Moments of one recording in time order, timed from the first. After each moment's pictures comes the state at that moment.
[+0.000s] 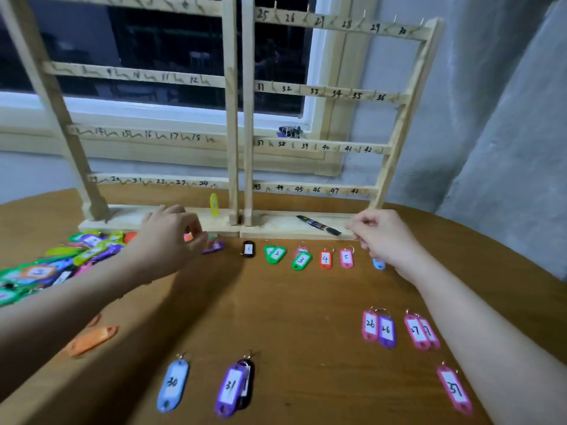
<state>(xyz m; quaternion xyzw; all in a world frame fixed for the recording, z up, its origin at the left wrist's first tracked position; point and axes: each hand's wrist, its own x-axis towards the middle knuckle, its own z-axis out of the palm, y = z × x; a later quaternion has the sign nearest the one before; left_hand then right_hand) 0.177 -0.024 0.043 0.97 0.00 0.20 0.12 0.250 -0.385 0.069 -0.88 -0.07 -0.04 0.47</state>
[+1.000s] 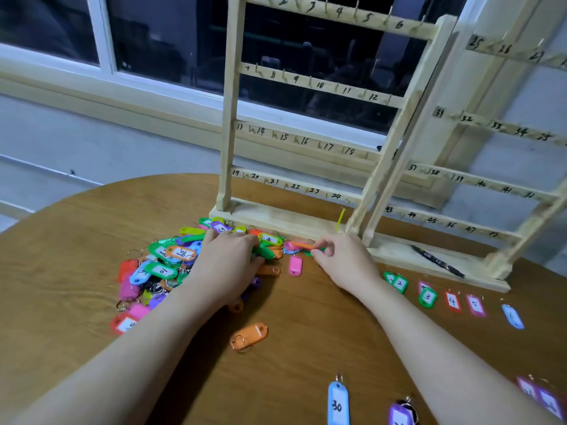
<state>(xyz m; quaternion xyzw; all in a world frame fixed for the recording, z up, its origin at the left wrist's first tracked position) 0.128 0.076 0.004 0.97 0.10 0.19 0.08 0.236 -0.124 0.021 -0.95 -0.23 -0.06 0.22</state>
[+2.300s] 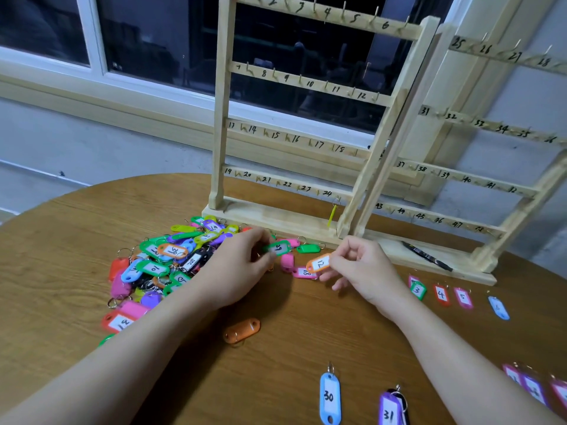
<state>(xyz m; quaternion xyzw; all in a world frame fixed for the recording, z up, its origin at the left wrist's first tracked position) 0.113 0.056 0.017 0.90 -0.02 0.19 0.40 0.192 -0.168 0.044 -0.84 -0.18 0.08 0.50</state>
